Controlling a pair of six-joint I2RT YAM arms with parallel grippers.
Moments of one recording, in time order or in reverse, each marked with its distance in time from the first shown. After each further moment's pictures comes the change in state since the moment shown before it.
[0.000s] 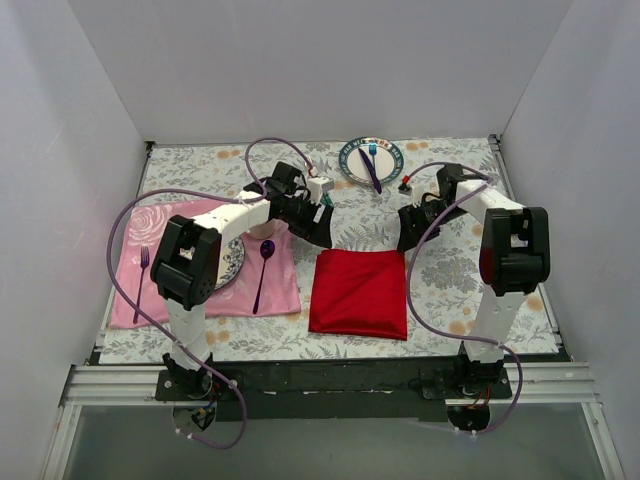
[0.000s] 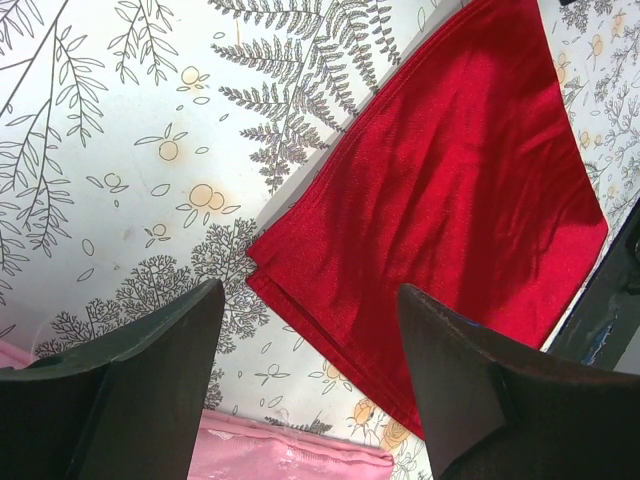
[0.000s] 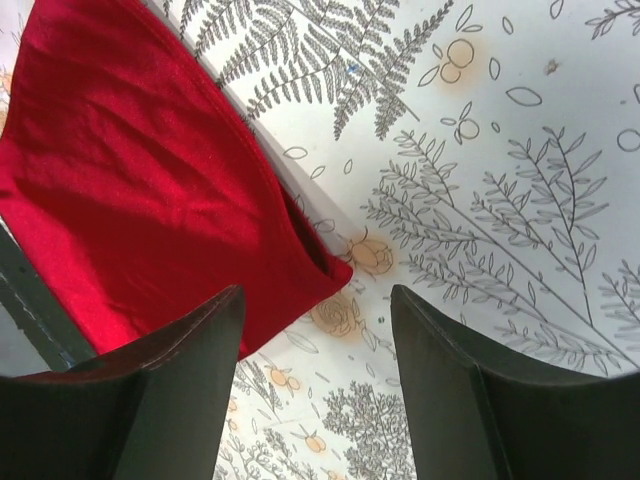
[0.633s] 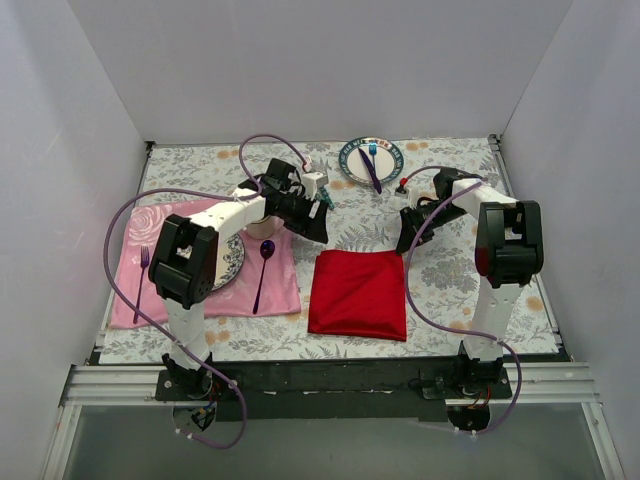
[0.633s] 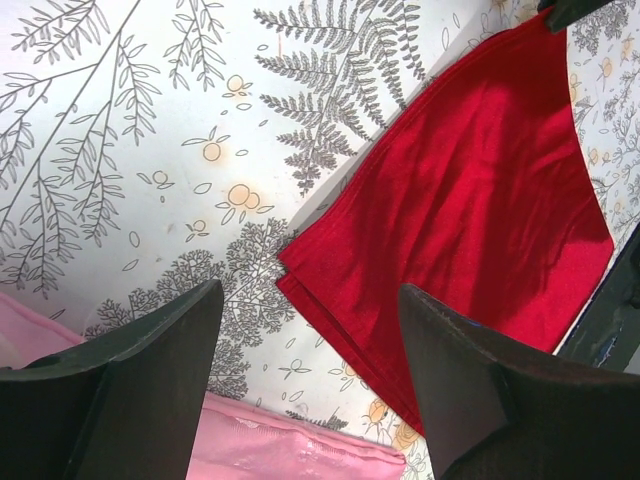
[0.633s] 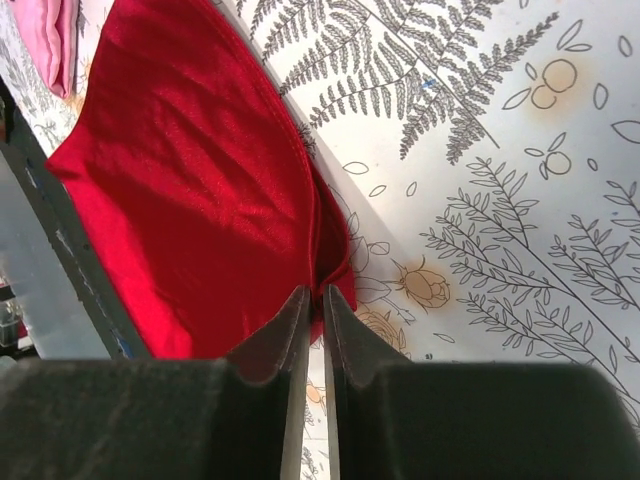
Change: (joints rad) left arm 0.031 0.000 0.012 -0.001 -0.003 -0.002; right arm -0.006 0.097 0.051 -0.083 -0.147 -0.055
